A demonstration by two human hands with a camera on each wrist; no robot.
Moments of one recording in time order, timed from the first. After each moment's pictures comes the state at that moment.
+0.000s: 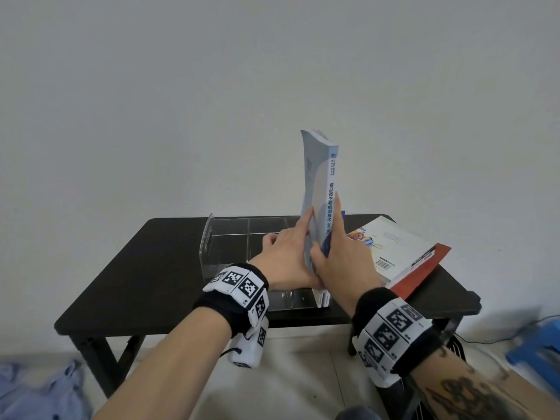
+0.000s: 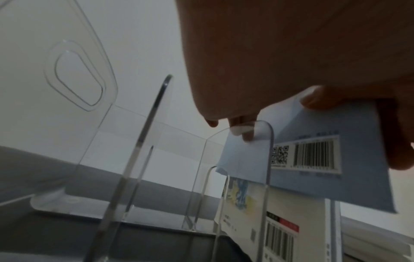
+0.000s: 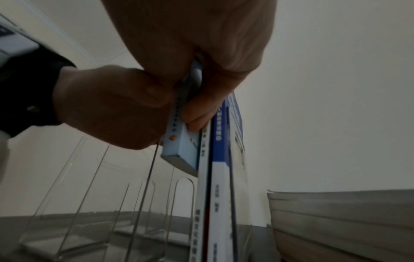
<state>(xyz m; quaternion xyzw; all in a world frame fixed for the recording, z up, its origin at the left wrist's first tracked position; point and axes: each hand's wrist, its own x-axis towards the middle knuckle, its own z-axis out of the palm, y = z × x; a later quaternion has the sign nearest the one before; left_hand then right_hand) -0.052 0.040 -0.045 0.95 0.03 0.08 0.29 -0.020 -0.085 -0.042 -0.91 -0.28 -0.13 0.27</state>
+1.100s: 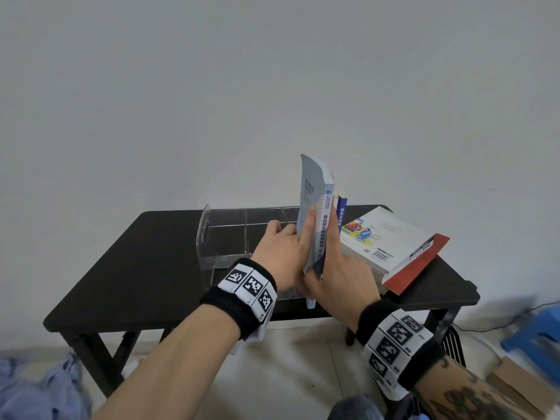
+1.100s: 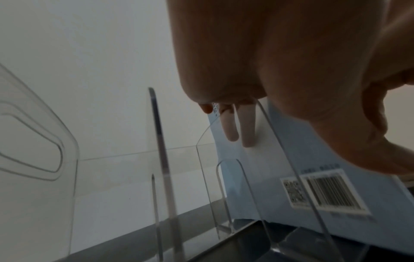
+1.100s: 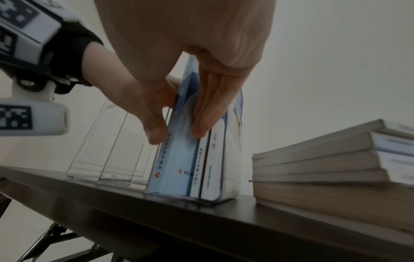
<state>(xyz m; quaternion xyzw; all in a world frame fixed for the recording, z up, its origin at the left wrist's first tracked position) -0.027 0.044 -0.079 0.98 -0.01 0.17 -0.11 -0.011 -0.096 -0.090 -0.88 -0.35 -0.15 0.30</state>
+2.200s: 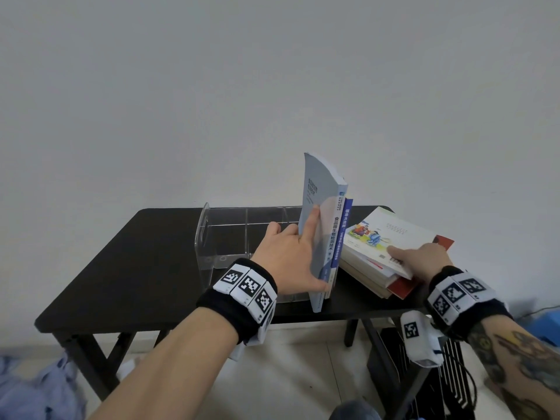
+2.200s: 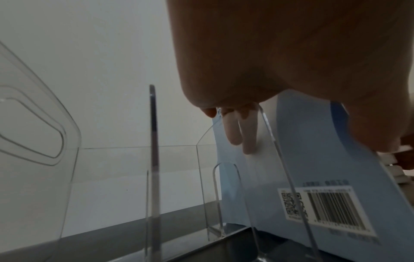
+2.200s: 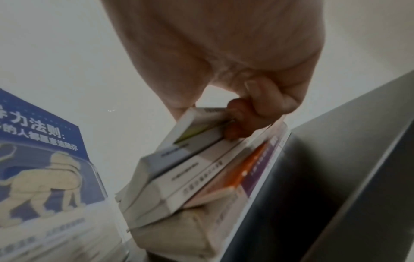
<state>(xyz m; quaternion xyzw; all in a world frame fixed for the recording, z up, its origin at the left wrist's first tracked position) -0.030 0.044 -0.073 0.99 -0.01 0.12 -0.02 0.136 -0.179 -0.098 -0.95 0.02 0.04 0.31</state>
